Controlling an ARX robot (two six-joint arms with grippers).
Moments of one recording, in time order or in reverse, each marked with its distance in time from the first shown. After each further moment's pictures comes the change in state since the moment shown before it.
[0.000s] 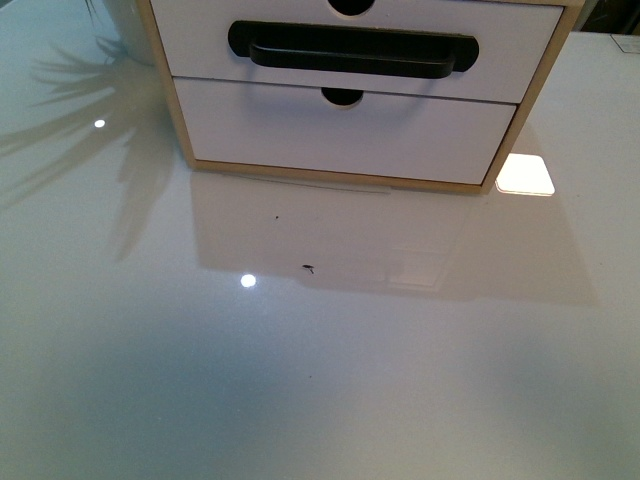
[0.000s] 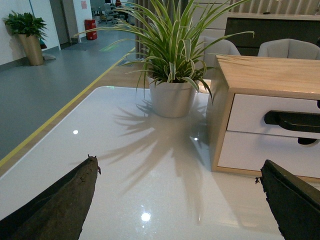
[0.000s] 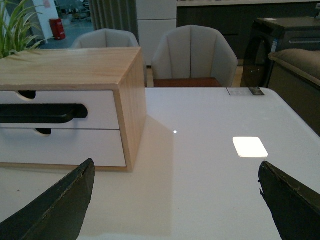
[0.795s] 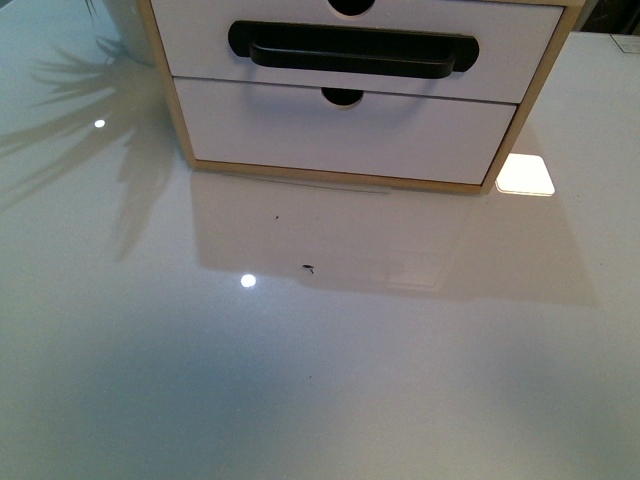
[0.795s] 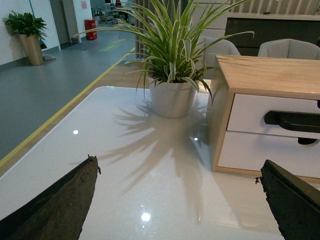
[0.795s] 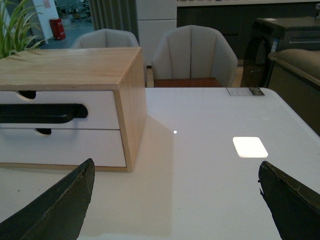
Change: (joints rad) left arm 0.000 0.000 0.000 0.000 0.000 0.000; right arm 0.000 0.000 0.000 0.000 0.000 0.000
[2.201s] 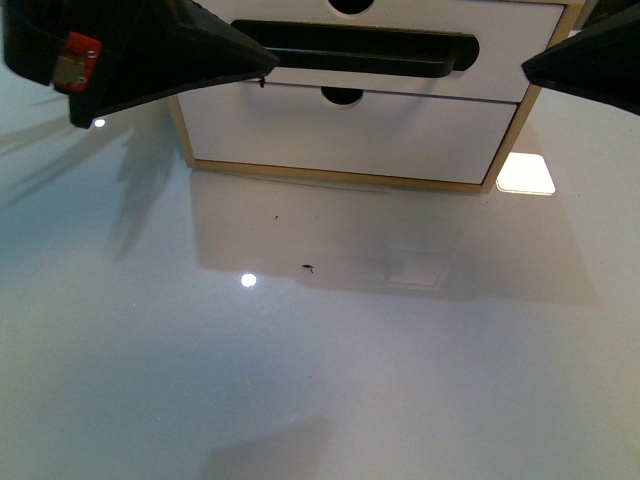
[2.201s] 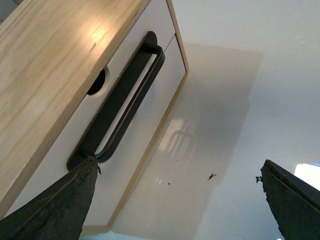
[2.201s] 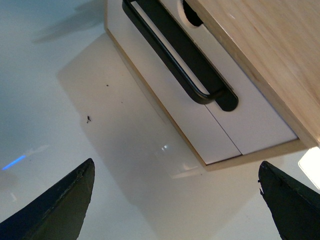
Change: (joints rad) left arm -0.275 1.574 1.007 -0.148 0.648 0.891; right arm 0.277 1.338 0.862 -0.189 -0.291 -0.639
